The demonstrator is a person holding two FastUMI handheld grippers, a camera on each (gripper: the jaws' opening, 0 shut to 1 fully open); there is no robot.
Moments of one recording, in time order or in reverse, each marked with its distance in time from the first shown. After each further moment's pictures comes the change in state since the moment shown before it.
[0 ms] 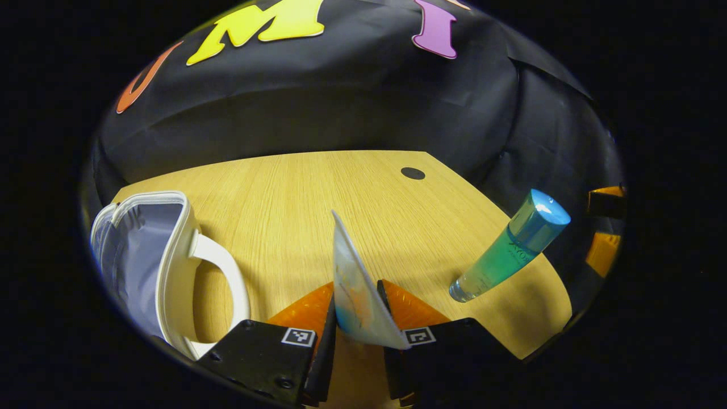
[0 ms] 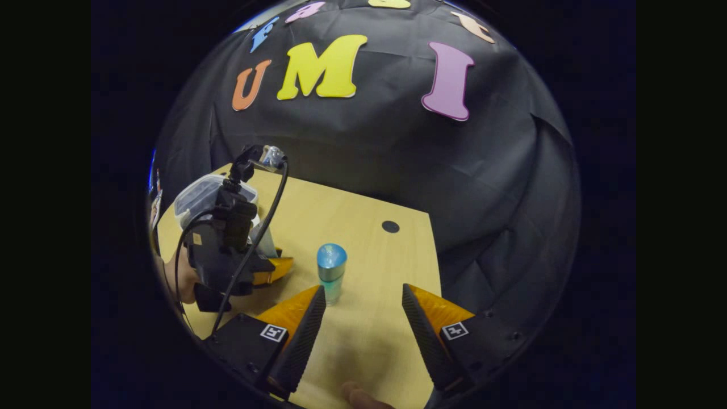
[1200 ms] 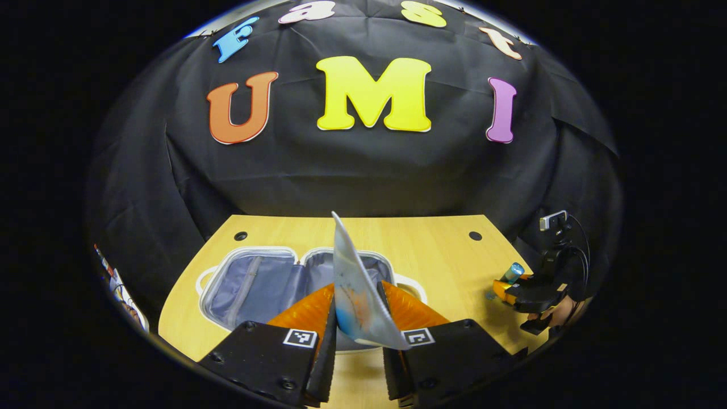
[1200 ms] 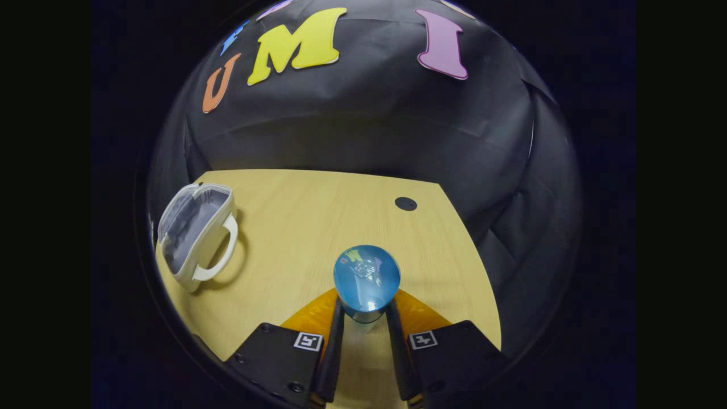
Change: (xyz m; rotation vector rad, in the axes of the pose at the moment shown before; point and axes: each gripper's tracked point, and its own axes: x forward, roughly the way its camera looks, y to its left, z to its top) left arm -0.286 0.183 0.091 -0.057 -0.146 0.301; right arm 0.094 0.048 -0.039 0.172 0.103 -0.121
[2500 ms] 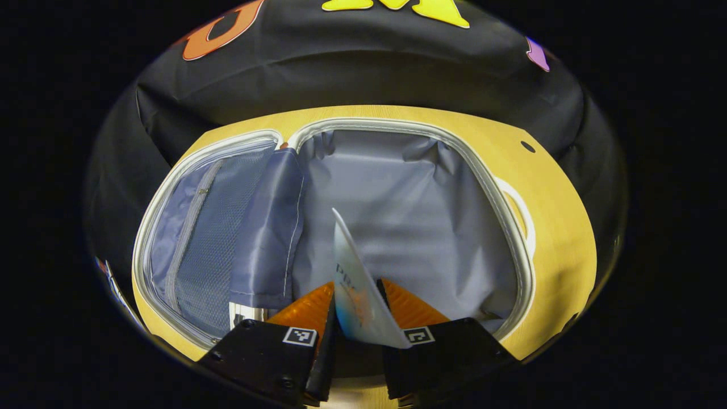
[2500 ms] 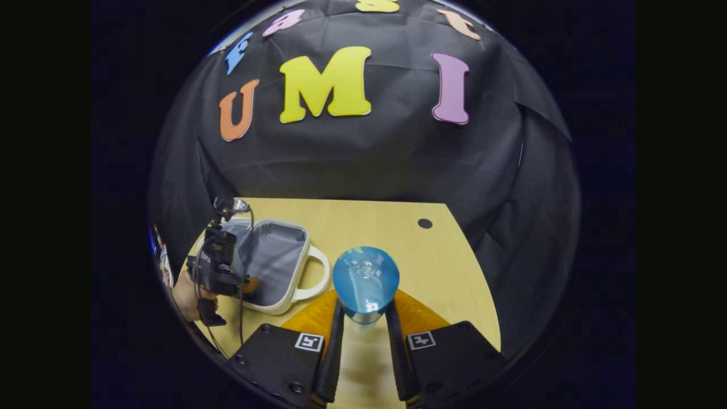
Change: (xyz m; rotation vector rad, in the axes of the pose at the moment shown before) left arm 0.154 0.044 -0.188 0.023 0.458 -0.017; right arm -0.179 0.116 0.057 0.054 -0.068 0.063
